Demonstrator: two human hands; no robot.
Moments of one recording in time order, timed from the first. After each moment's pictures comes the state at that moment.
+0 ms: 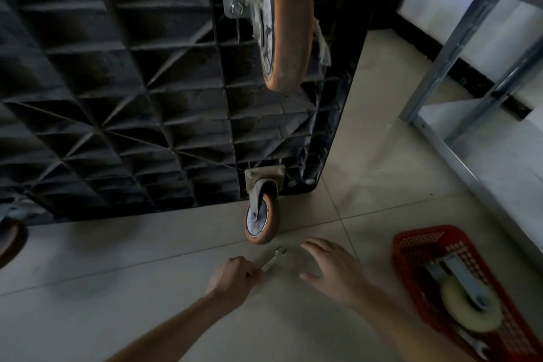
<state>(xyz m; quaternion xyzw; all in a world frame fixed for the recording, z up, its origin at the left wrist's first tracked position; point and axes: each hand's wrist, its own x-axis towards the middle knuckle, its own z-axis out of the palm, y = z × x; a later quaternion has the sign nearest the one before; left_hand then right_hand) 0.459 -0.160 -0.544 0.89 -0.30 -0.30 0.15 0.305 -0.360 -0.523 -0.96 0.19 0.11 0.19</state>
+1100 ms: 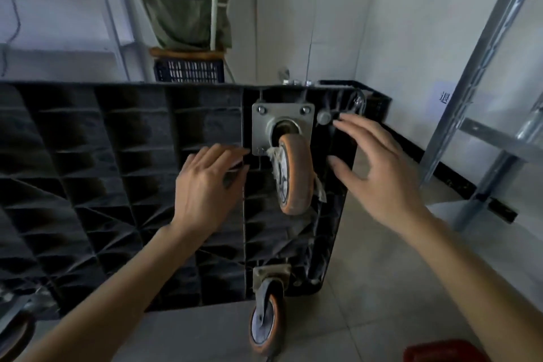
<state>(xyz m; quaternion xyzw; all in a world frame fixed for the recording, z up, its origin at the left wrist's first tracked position) 0.596 -0.216 -0.226 0.74 -0.44 0.39 0.32 0.405 -0.427 -0.177 -0.90 0.08 -0.42 0.08</state>
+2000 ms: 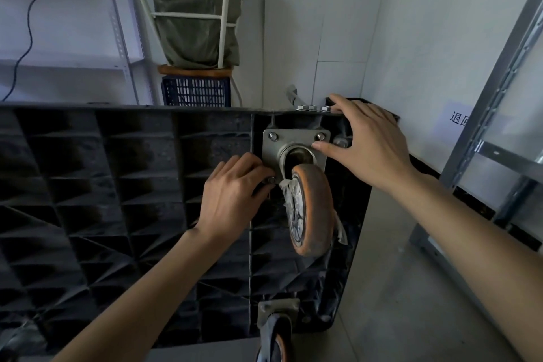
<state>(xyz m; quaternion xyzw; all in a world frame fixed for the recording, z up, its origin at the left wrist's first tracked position) 0.627 -0.257 -0.217 0.73 -0.48 0.39 0.29 0.493 -0.466 -0.124 -0.92 0.15 -0.36 -0.02</state>
